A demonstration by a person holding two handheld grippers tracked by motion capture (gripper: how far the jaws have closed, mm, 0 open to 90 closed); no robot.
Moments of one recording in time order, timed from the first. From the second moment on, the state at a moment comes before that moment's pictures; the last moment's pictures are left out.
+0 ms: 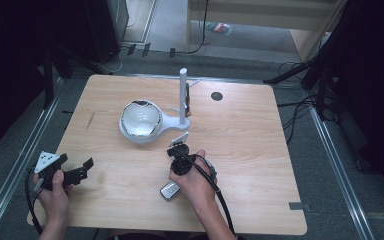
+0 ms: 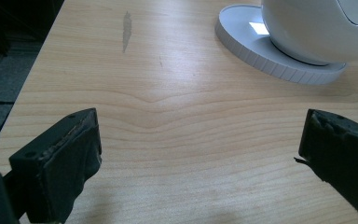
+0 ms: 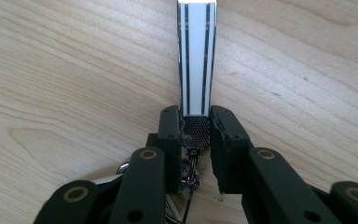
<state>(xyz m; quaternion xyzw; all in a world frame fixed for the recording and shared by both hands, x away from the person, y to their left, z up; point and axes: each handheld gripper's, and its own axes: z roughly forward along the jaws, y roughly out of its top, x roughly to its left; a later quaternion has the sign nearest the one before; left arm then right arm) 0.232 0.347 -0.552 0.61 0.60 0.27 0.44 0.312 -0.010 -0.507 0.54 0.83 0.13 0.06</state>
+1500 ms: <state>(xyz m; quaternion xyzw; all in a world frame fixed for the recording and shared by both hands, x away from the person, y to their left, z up) 0.232 0.345 -0.551 0.61 0.60 0.27 0.44 0.321 -0.078 -0.444 0.42 0.75 0.50 0.16</state>
